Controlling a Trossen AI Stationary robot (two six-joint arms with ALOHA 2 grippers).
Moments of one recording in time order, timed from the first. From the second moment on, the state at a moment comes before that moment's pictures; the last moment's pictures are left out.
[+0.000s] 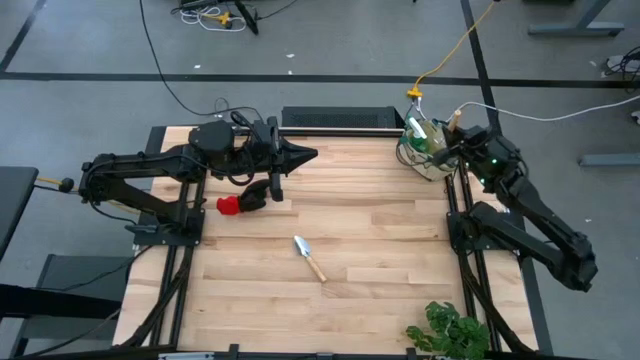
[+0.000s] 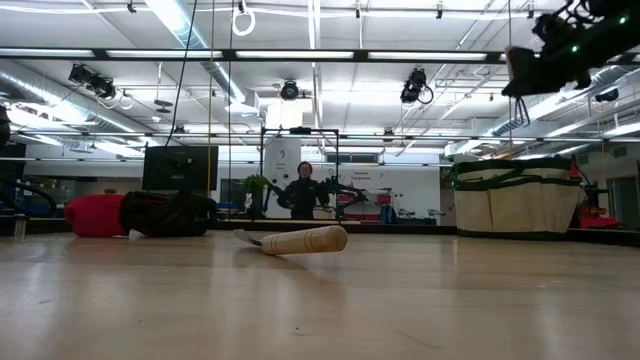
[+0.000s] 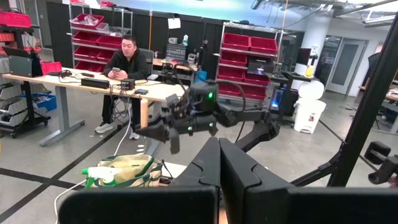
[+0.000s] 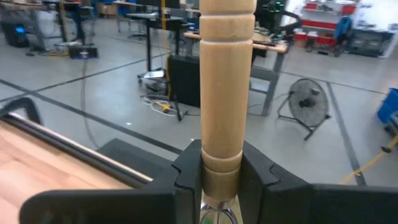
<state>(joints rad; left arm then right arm) 0.04 1.25 1.34 -0.01 -0.12 -0.13 -0.83 0.40 0.49 -0.22 0.29 -0.06</state>
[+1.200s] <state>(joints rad) 0.04 1.25 1.34 -0.01 -0.11 -0.11 -0.83 0.40 0.23 0.05 0.33 -0.11</state>
